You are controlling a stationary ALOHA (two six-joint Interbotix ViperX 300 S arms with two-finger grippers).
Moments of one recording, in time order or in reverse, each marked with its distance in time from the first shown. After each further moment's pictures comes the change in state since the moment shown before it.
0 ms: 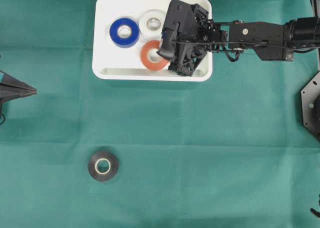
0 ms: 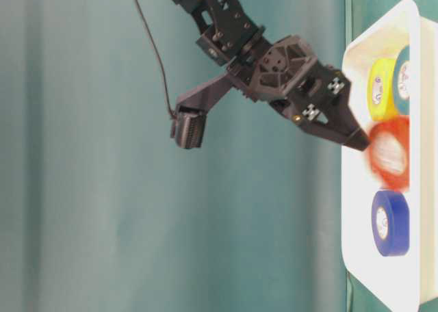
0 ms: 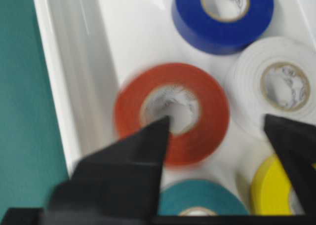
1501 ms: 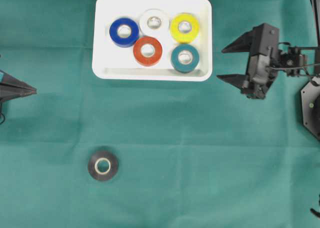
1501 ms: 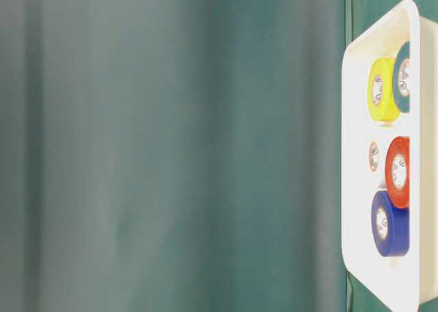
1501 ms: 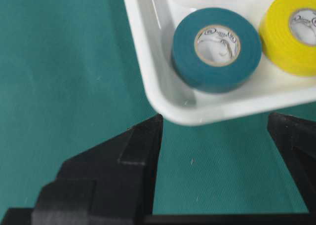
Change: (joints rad) left arm 0.000 0.000 -0.002 0.000 0.000 0.000; right arm 0.006 -0.534 0.583 0.000 -0.172 0.011
